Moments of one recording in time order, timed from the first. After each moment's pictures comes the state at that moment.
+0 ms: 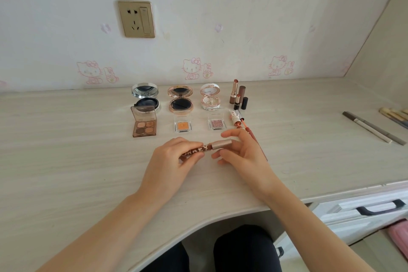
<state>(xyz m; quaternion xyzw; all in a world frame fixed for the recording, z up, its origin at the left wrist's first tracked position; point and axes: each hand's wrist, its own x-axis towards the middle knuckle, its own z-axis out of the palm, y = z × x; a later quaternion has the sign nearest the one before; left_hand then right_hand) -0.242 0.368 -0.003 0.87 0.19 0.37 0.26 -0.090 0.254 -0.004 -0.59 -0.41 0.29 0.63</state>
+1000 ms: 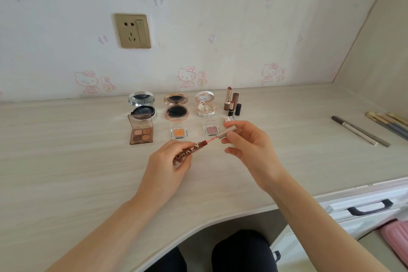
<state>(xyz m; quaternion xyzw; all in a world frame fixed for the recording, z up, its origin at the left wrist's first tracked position) -0.242 0.370 -0.004 0.86 0.20 0.40 0.27 -0.075 0.251 0.025 -0.56 -0.34 0.28 0.69</state>
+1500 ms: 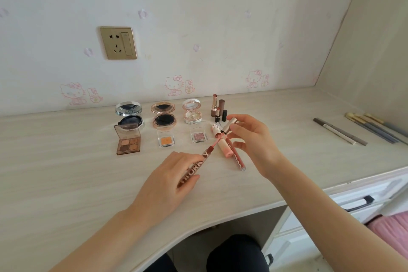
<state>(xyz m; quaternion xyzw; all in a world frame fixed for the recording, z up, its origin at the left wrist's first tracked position) -0.237 0.351 0.000 0.93 0.09 0.30 0.20 -0.044 0.239 0.054 -0.62 -0.30 0.26 0.68</state>
